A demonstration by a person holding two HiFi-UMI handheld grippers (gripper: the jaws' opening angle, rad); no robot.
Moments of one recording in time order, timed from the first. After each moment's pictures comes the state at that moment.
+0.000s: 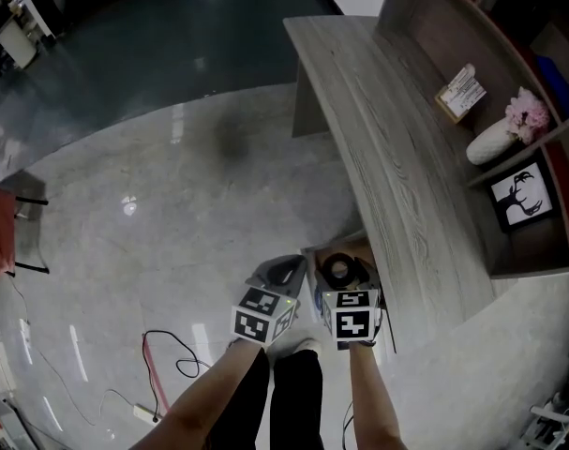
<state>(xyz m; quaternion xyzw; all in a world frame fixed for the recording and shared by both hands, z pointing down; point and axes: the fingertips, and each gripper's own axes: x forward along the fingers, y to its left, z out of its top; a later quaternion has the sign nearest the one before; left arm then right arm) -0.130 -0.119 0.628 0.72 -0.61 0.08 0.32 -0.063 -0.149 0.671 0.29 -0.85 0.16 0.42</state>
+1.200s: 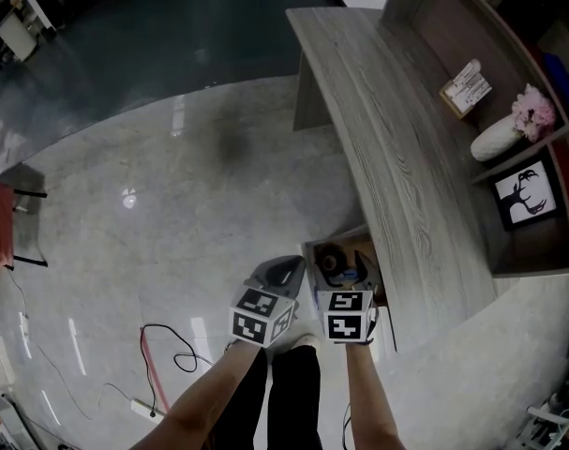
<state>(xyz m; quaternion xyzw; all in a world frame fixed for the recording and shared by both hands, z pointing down) -0.127 -0.108 0.639 0.71 -0.62 0.07 0.34 -0.071 -0.151 0.676 0.31 -0.86 0.11 0.39</state>
